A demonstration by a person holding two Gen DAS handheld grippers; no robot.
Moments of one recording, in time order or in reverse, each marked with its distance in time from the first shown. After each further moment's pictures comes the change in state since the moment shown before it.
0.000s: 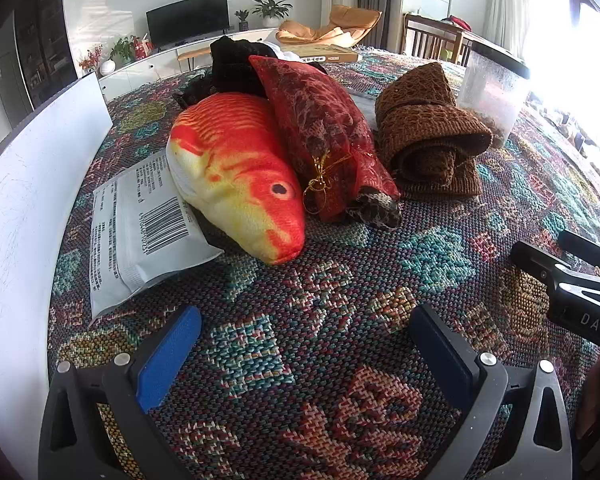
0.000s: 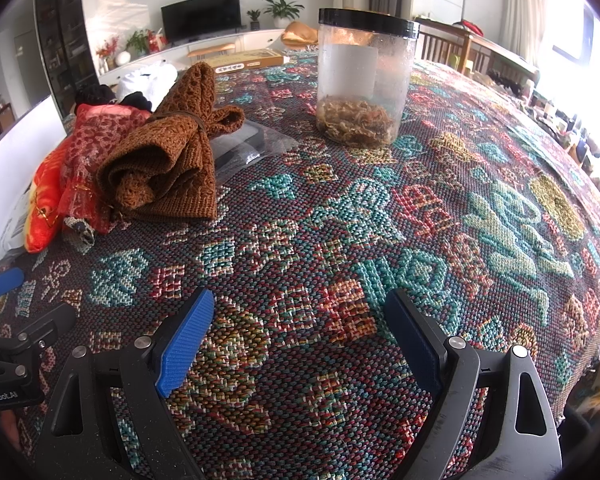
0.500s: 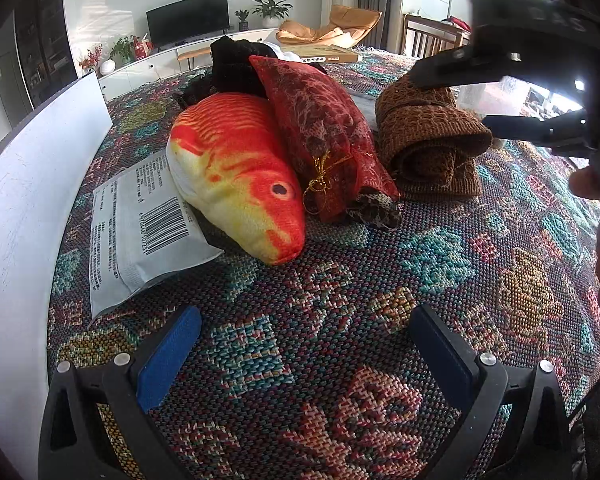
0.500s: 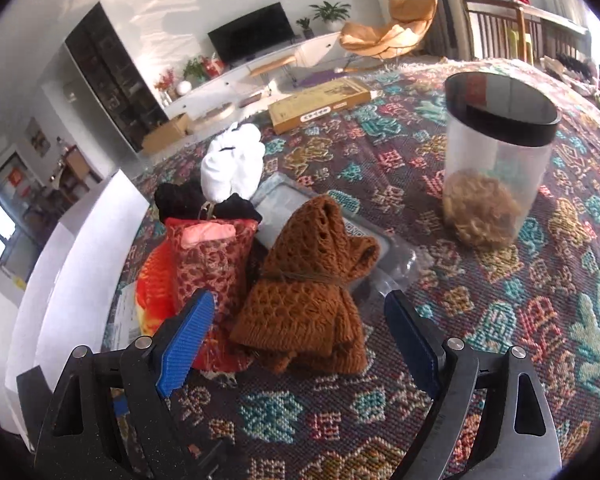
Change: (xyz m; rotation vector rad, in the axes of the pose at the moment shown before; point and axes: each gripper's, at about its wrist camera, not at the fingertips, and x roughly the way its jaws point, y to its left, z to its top) left arm 0.000 0.002 0.000 -0.002 -0.001 -0.003; right arm 0.034 0.046 0.109 0.069 0.087 0.352
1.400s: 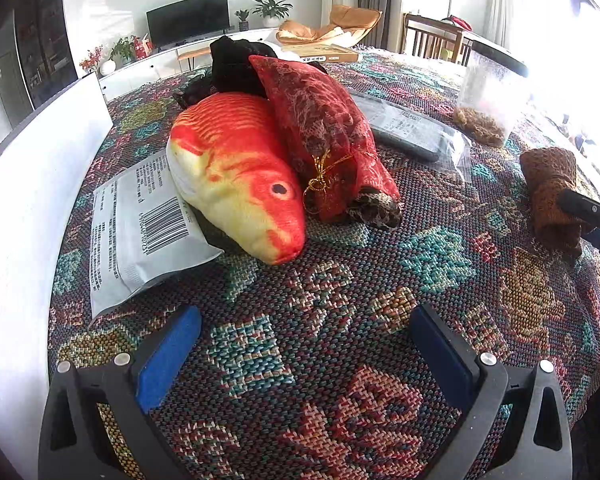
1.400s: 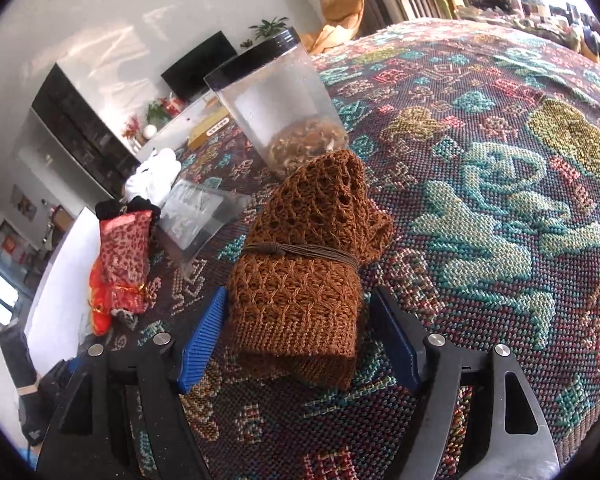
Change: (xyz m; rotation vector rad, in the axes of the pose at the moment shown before) left arm 0.000 0.000 0.000 0.000 0.000 0.000; right arm -0.076 -0.129 -0.095 0.179 -0.181 -0.037
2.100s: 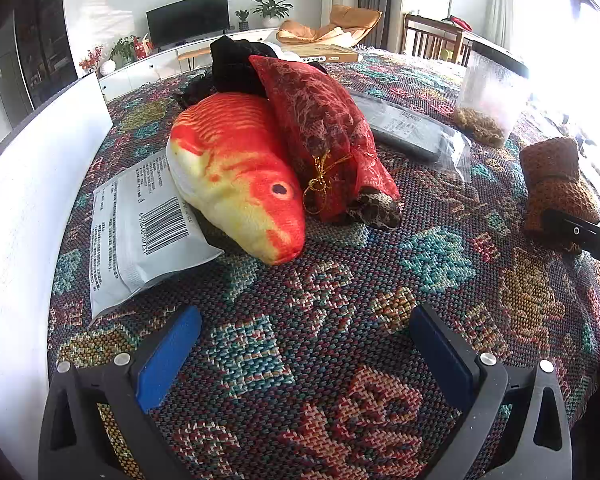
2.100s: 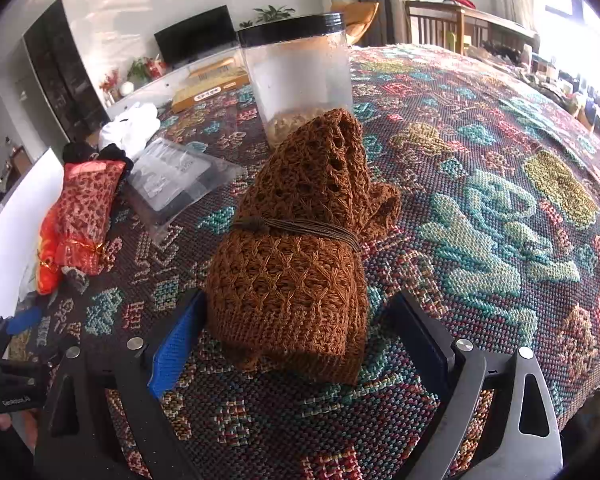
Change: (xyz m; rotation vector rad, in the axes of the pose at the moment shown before) left arm 0.000 0.000 0.000 -0.001 0.000 -0.001; right arm 0.012 0.022 -0.006 -0.153 0.044 -0.180
